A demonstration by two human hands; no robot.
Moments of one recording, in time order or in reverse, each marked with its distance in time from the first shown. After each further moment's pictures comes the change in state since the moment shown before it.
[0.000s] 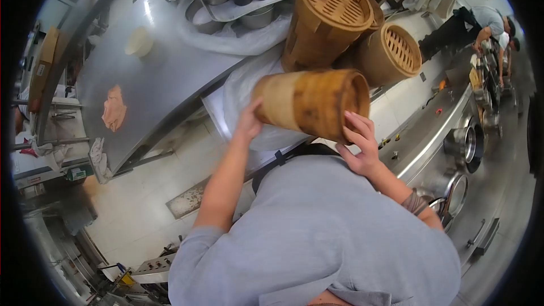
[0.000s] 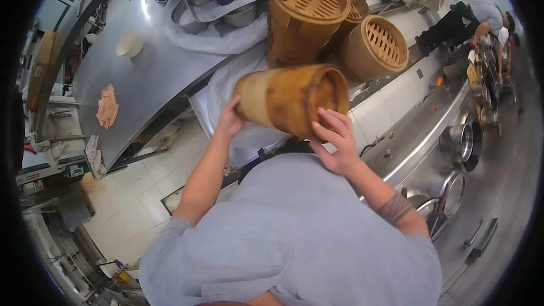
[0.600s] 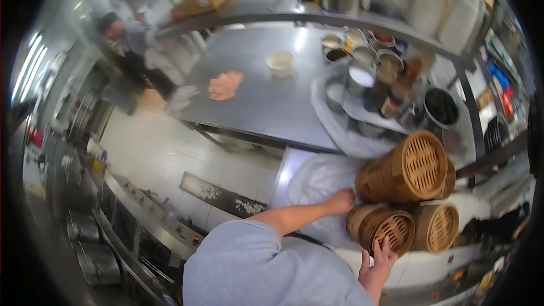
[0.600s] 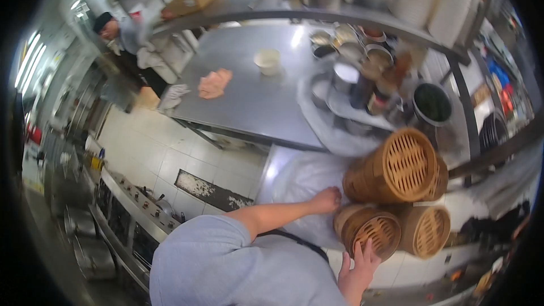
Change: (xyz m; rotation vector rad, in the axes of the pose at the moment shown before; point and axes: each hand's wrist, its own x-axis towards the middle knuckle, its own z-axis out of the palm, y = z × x) left_hand 0.106 -0.075 0.057 1.621 0.167 0.608; right_hand 0.027 0.038 -0.047 -0.286 -0.270 0.358
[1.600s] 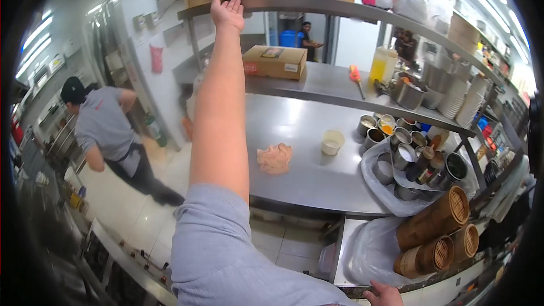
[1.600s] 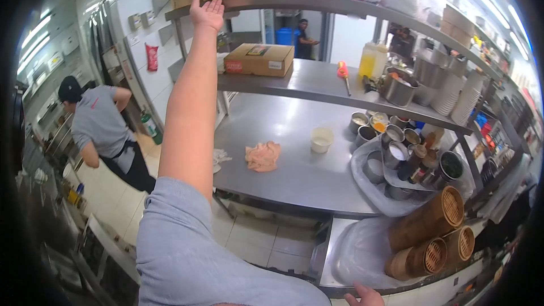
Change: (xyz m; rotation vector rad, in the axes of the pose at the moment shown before) left_hand -0.108 -0.014 -1.037 -1.356 1.066 0.677; right_hand -0.041 -0.348 0.051 -0.042 -0.493 0.131
